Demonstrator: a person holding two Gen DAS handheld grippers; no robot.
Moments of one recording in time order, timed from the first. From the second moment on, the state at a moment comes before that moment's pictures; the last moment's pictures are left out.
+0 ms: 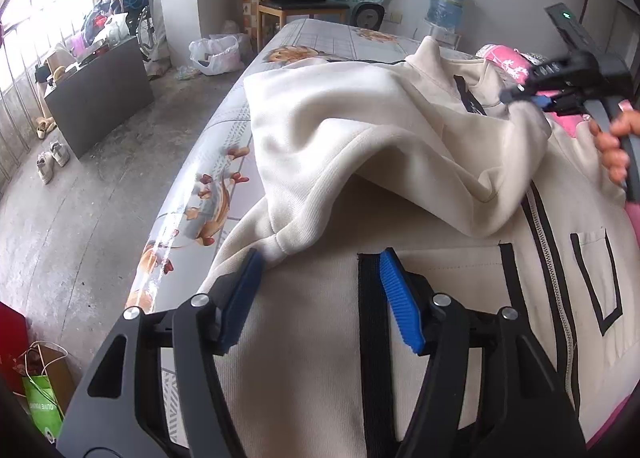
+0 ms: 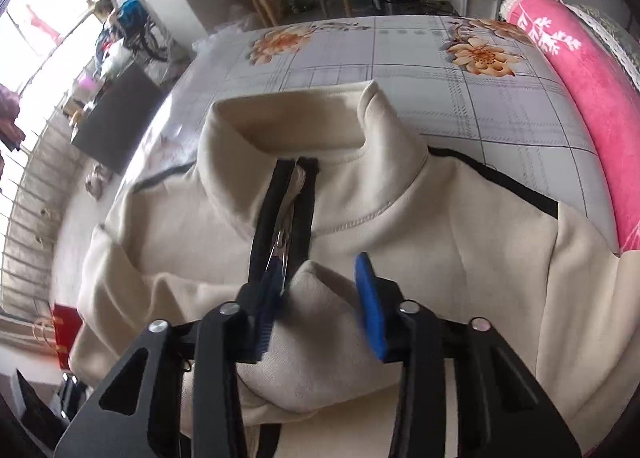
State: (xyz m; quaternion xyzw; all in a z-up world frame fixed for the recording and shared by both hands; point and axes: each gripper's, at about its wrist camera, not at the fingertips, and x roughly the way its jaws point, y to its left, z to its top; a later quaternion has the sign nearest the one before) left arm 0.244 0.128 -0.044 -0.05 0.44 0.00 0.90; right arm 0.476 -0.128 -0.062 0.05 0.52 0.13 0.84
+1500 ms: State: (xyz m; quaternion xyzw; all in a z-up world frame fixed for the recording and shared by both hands) left arm 0.250 0.142 -0.043 -0.05 0.44 0.07 0.89; right arm 0.403 -0.233 -0.014 0.12 0.48 0.12 0.86
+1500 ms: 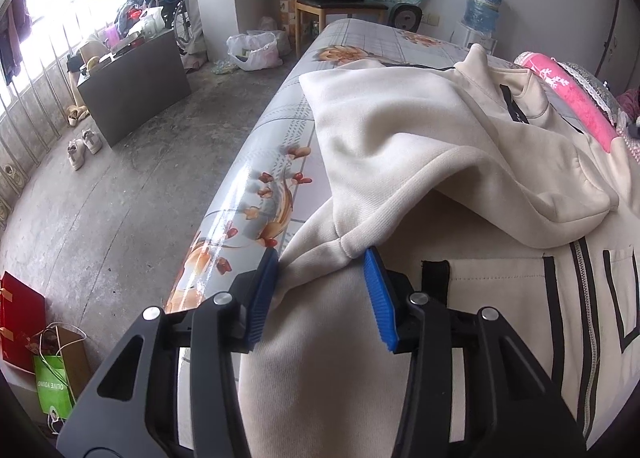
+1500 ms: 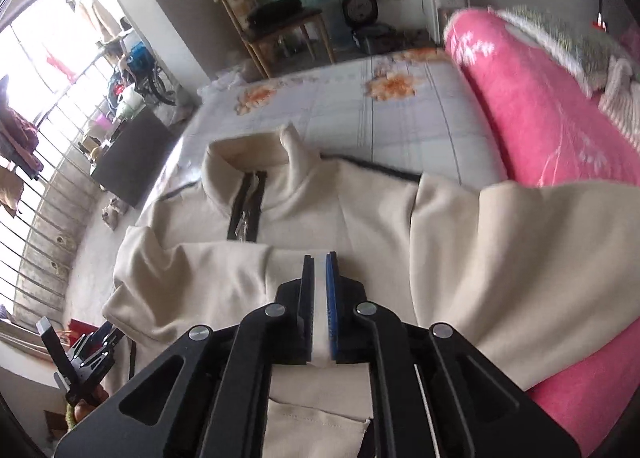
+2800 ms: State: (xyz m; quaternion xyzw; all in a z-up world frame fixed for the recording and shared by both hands) left arm 0.252 0.143 -0.044 -0.05 0.44 0.08 0.89; right arm 0.395 -0.245 -0.038 0.07 0.45 0.09 0.89
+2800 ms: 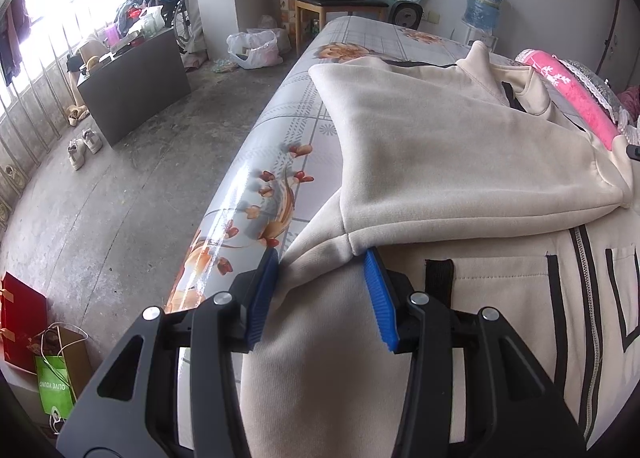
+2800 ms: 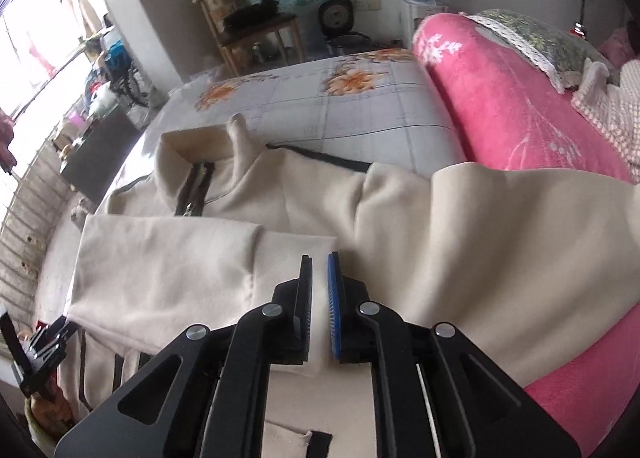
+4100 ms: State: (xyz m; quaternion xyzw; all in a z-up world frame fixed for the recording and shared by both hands) left arm 0.064 0.136 -0.051 -0.09 0.47 0.02 0.88; right arm 0.105 -0.272 -0.109 0.13 0.49 0.00 0.86
